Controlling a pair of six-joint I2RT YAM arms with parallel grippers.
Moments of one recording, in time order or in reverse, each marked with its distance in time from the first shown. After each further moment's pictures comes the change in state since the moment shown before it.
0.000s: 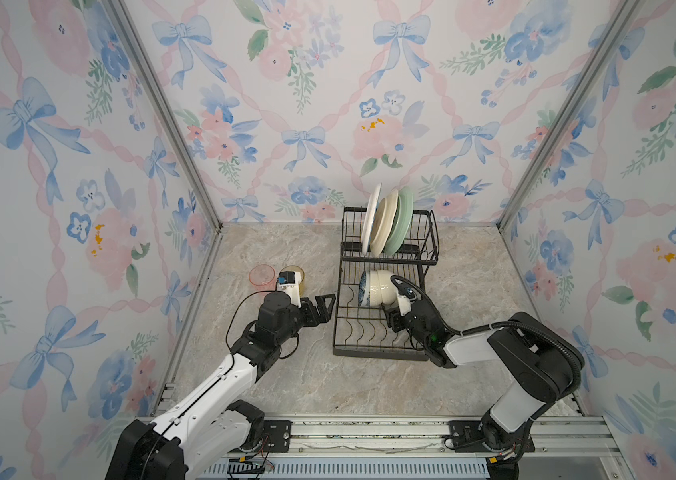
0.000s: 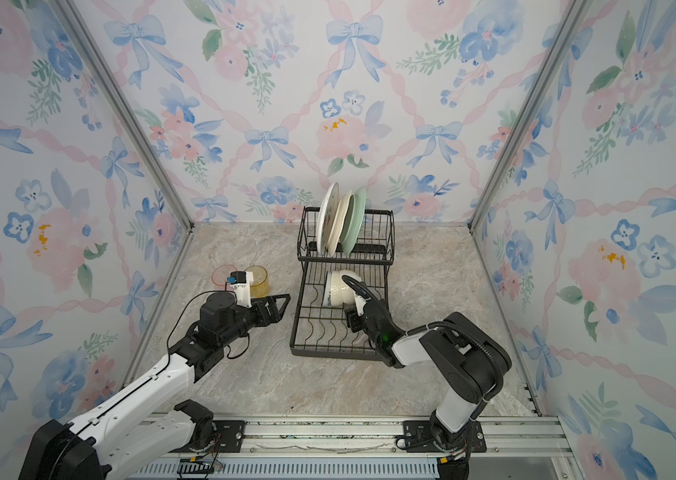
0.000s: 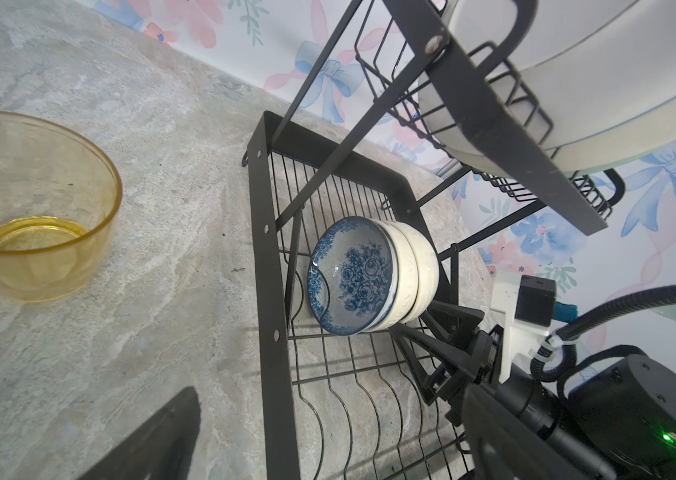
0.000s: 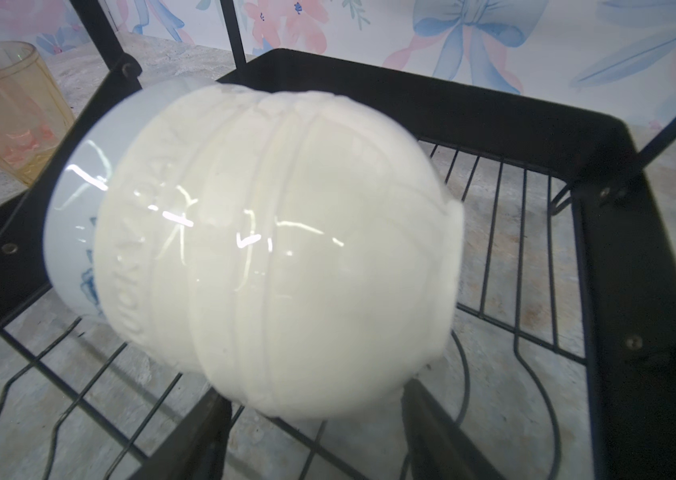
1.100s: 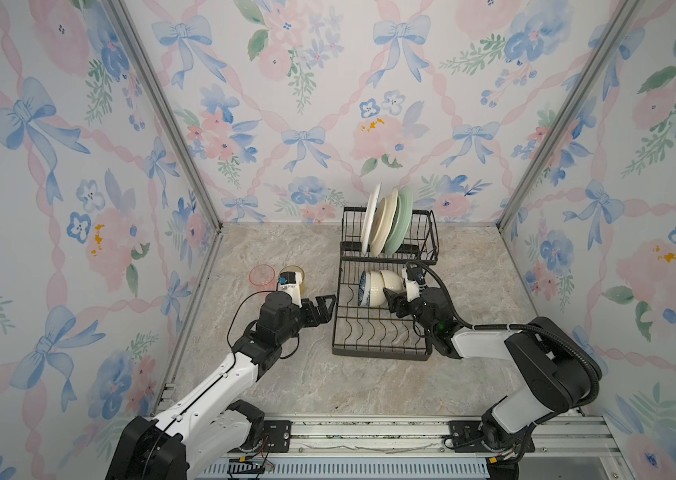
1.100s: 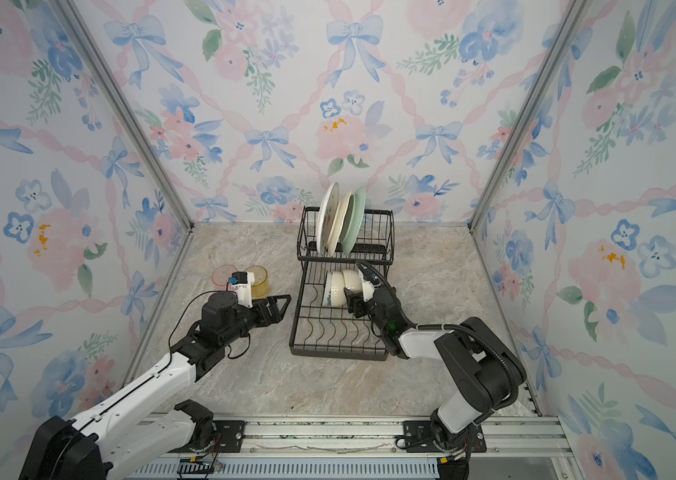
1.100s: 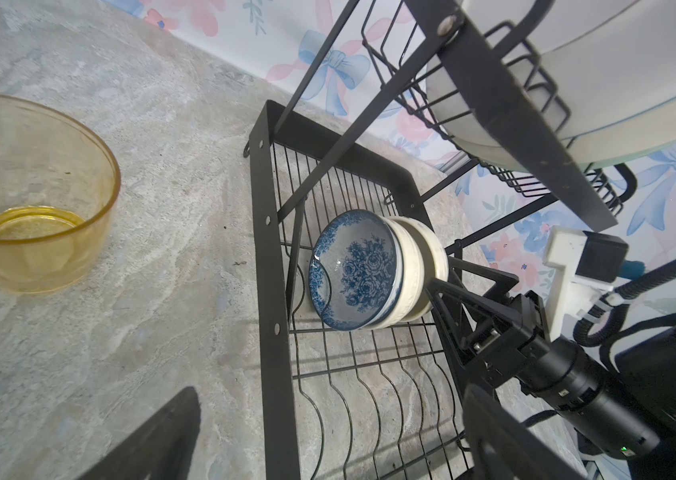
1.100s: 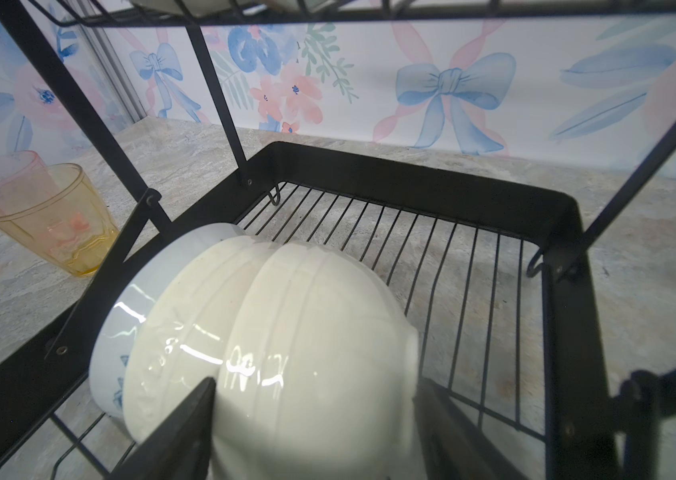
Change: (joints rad) left arm 0.000 0.016 0.000 0.000 0.007 -0.008; right arm -0.098 -0.078 0.061 -0.030 -0.122 0.047
